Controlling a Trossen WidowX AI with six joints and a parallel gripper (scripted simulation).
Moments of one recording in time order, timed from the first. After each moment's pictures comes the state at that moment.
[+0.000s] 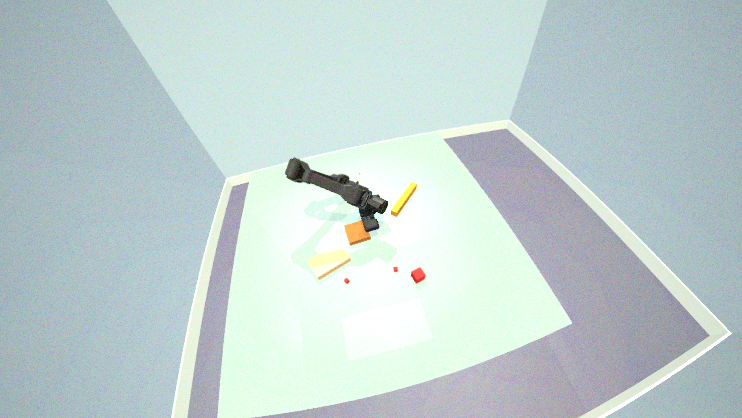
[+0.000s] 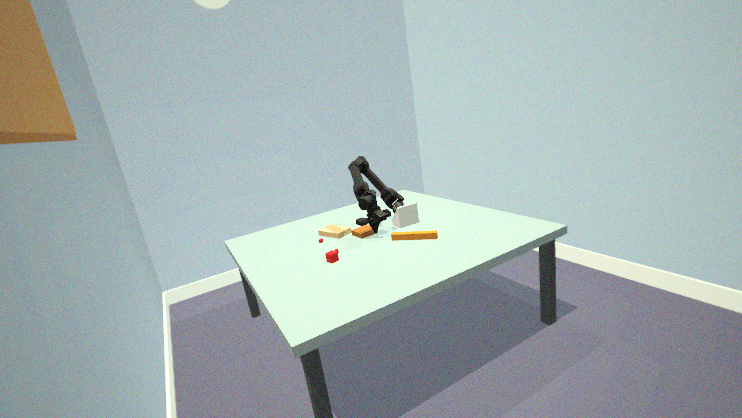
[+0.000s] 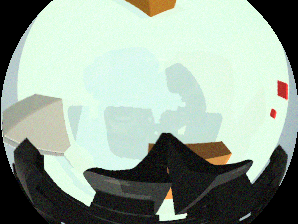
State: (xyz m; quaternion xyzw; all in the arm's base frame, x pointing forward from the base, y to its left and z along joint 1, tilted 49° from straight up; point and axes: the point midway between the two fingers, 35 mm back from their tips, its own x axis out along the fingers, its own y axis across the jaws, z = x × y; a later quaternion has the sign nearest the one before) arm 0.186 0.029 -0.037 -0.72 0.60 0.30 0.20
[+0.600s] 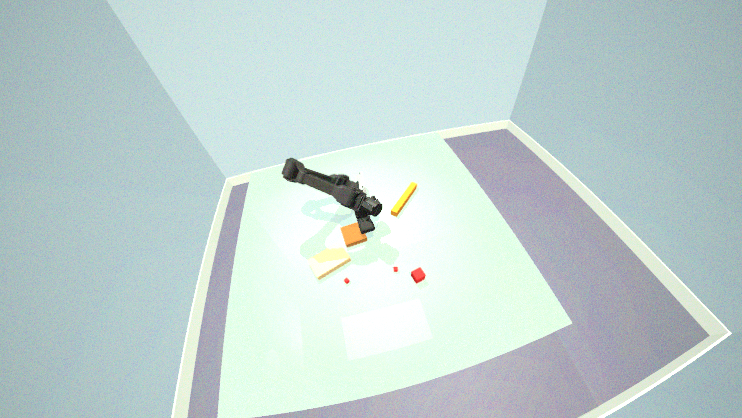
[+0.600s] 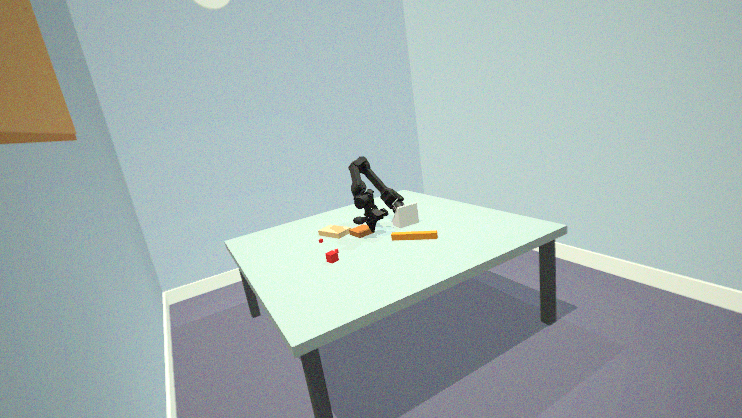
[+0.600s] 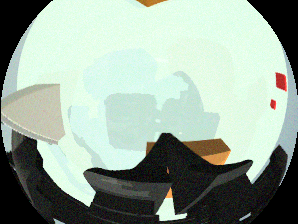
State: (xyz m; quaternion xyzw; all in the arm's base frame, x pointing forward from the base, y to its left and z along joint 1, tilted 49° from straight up) arm 0.193 0.019 -0.021 -0.72 0.59 0.31 0.20
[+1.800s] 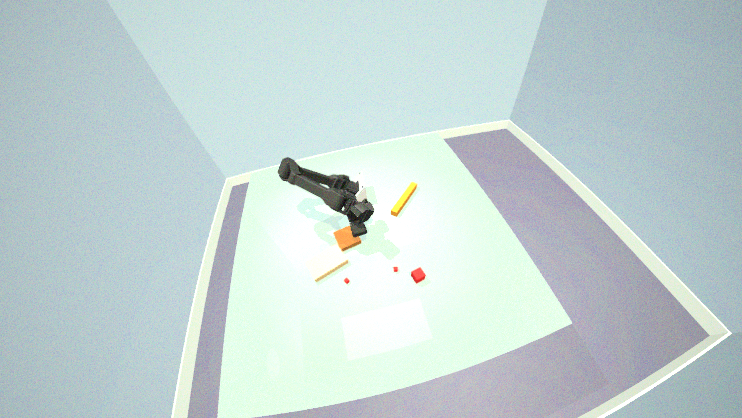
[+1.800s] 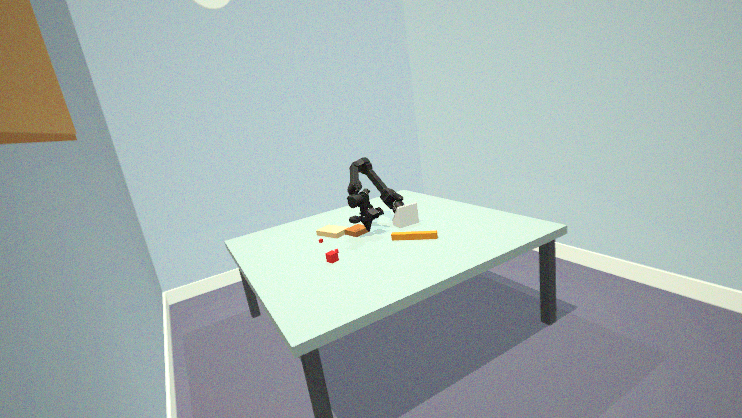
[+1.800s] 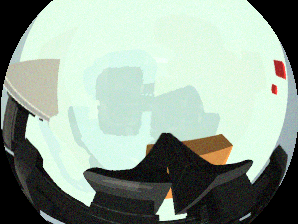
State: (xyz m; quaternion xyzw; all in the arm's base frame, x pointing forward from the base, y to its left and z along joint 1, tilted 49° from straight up) arm 0.205 -0.004 0.005 -0.72 0.59 0.31 0.20
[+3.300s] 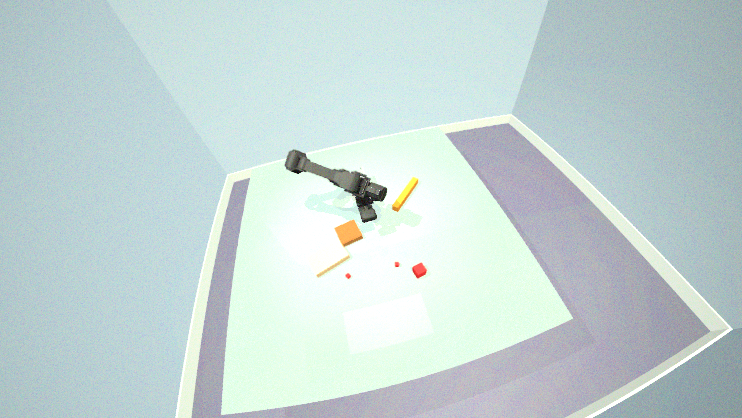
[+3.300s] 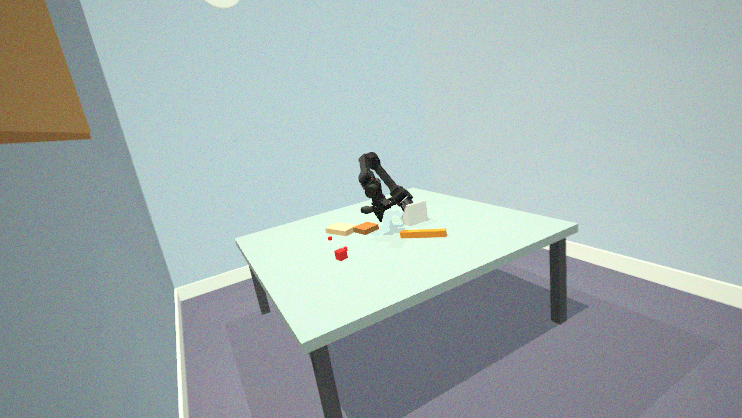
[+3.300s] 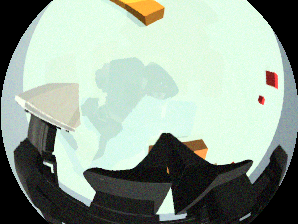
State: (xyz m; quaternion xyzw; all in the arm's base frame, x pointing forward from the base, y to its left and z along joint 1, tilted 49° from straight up) arm 0.191 0.060 0.006 -0.72 0.60 0.30 0.20
